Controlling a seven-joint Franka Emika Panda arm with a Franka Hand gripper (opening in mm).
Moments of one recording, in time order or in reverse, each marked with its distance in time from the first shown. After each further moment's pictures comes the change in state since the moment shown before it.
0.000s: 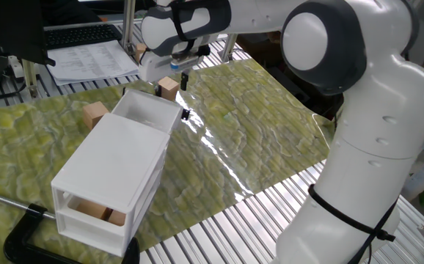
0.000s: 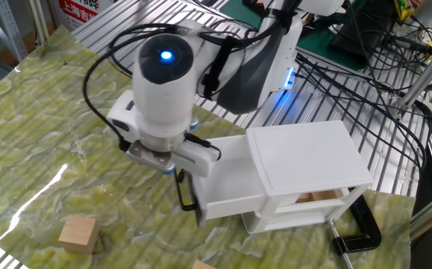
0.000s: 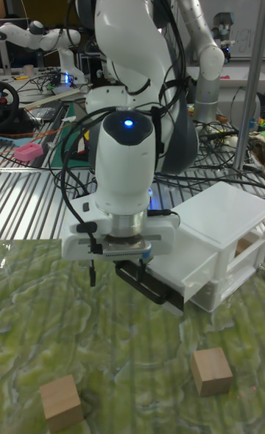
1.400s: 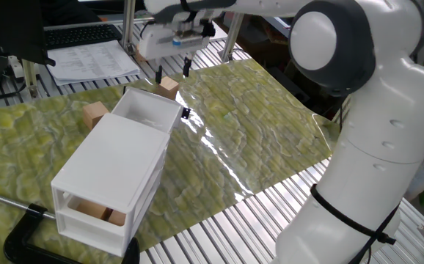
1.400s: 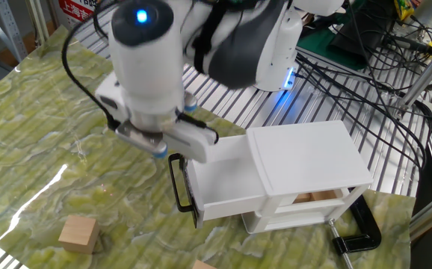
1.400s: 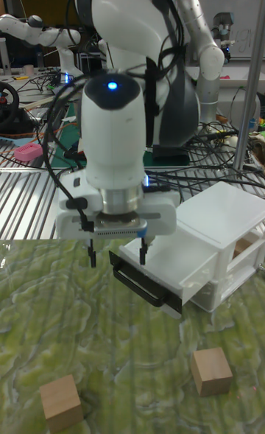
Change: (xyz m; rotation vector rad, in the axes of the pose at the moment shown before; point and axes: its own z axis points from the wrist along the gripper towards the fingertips) arm 0.004 -0.002 -0.057 -0.087 0.032 0.083
